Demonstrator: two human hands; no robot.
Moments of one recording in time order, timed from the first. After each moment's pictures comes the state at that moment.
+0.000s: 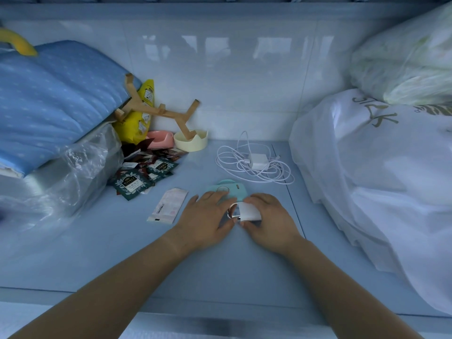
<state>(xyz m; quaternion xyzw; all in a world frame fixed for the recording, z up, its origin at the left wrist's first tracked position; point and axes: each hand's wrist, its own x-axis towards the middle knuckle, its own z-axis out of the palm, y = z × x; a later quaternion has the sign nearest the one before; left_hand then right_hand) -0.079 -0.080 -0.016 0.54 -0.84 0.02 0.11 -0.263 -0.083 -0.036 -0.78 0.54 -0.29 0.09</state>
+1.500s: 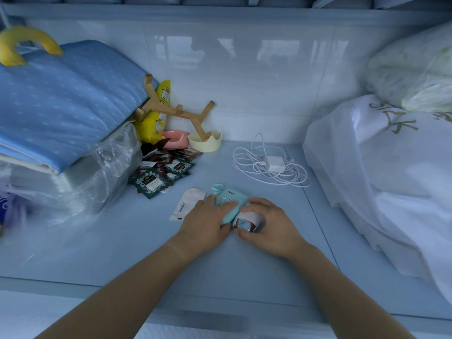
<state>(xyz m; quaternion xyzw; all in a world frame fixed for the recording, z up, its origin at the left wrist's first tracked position) -0.040 -0.071 -0.021 0.58 -0.80 -0.05 0.16 -0.220 -0.073 -0.030 -0.78 0.48 -0.35 0.19</state>
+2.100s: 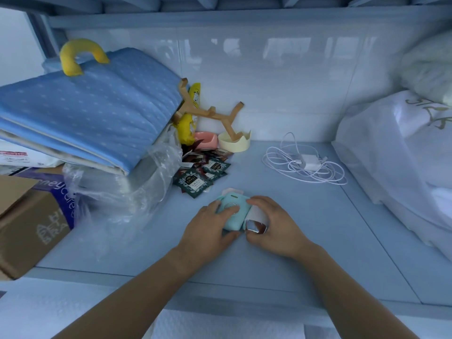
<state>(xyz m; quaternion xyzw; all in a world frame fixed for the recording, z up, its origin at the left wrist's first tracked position) 0.057 -0.041 -0.028 0.58 -0.79 -0.05 0.20 -0.127 -0.058 -0.027 -0.79 0.47 -0.34 0.20</state>
